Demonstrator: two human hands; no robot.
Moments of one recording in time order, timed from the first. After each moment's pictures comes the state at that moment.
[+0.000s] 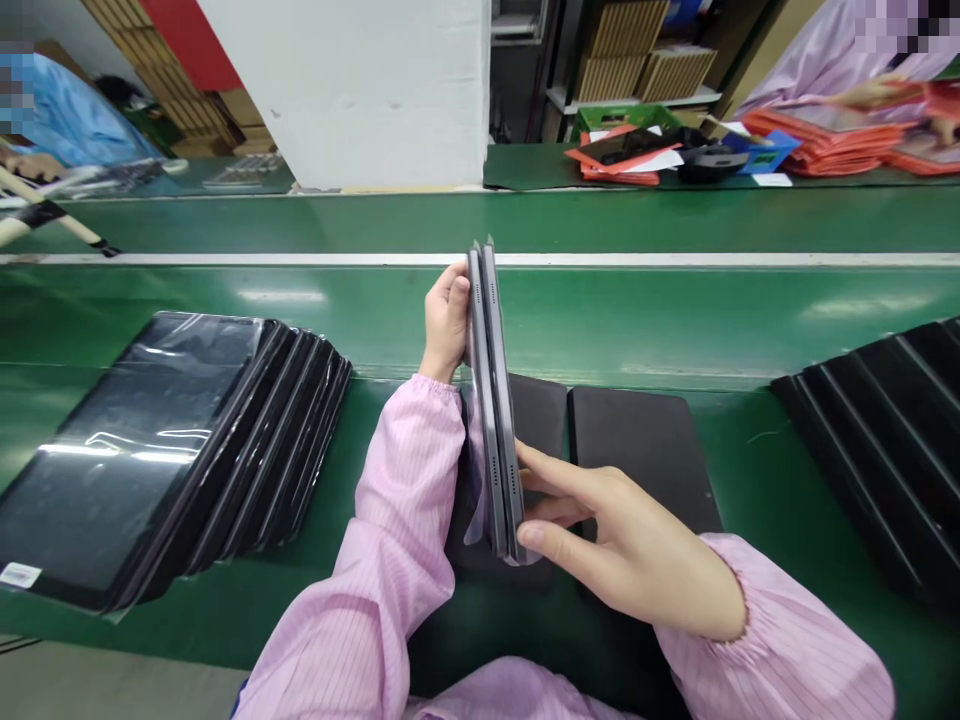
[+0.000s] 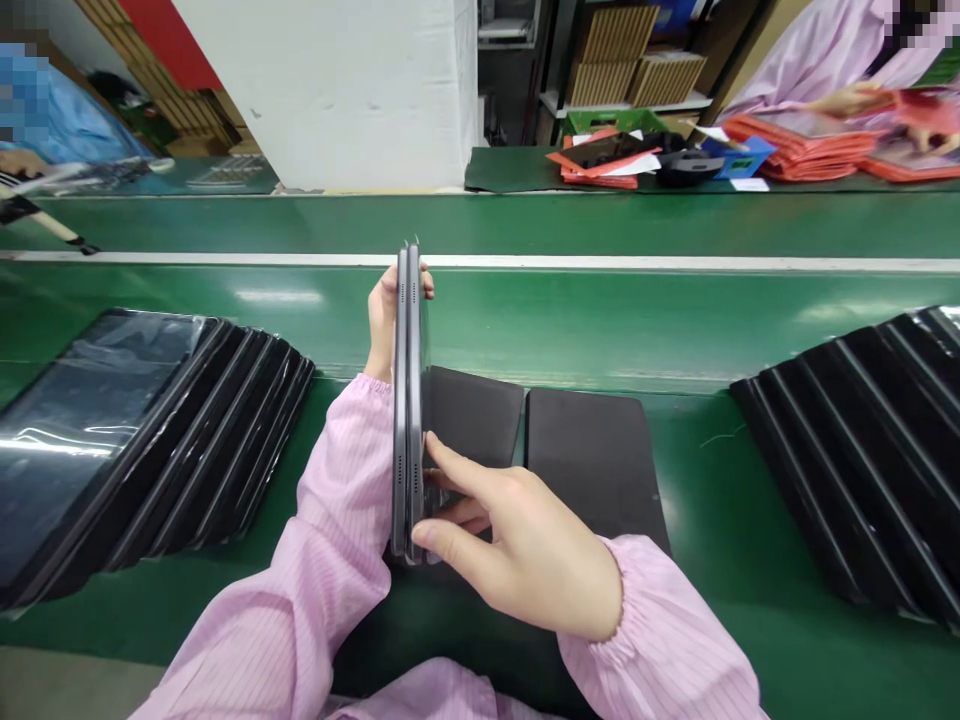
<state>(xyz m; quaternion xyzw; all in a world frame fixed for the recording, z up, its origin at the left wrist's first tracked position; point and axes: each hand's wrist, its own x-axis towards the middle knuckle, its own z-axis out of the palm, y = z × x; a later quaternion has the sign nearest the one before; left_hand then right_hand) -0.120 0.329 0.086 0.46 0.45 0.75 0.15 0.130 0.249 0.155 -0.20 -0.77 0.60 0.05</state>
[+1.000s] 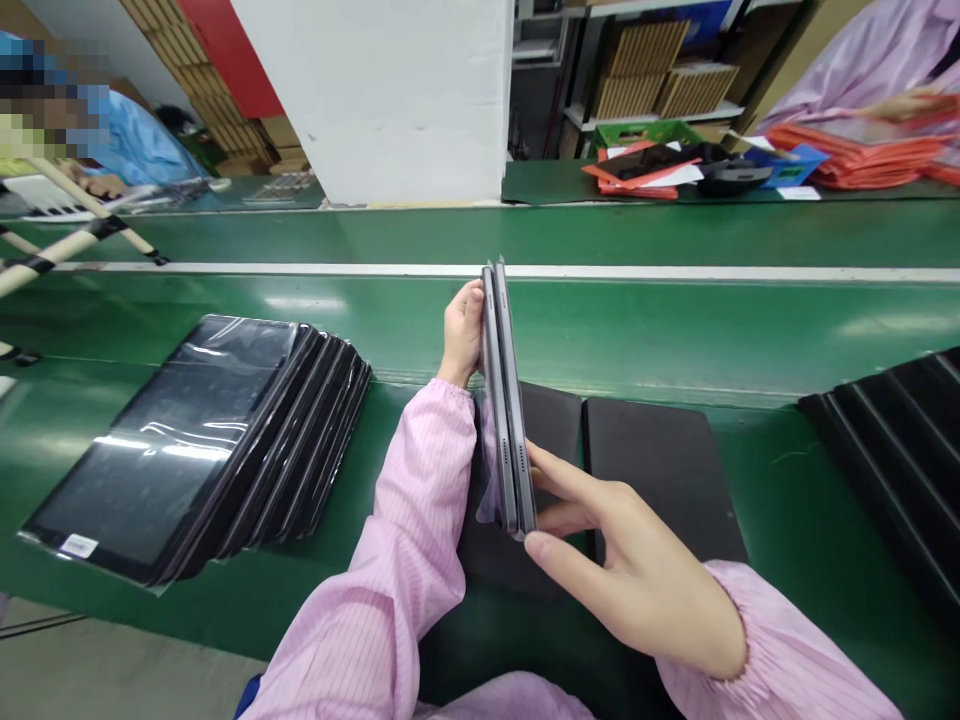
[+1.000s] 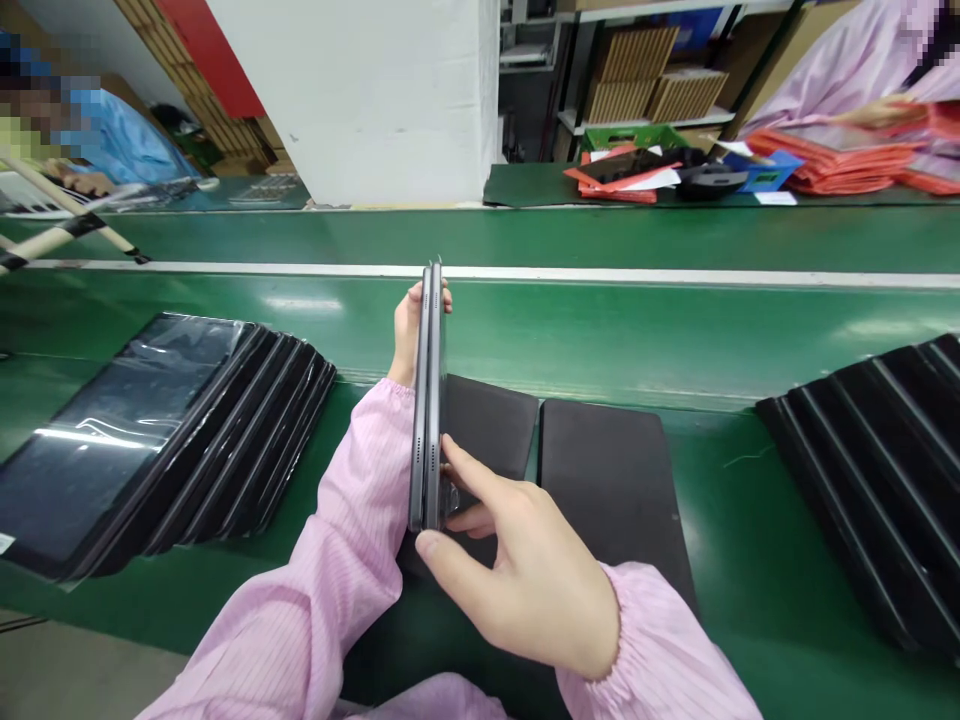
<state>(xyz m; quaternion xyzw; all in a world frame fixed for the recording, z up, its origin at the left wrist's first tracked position) -0.123 0.332 0.077 0.41 0.44 0.77 0.19 0.126 0.234 0.153 -0.24 -0.79 0.55 0.11</state>
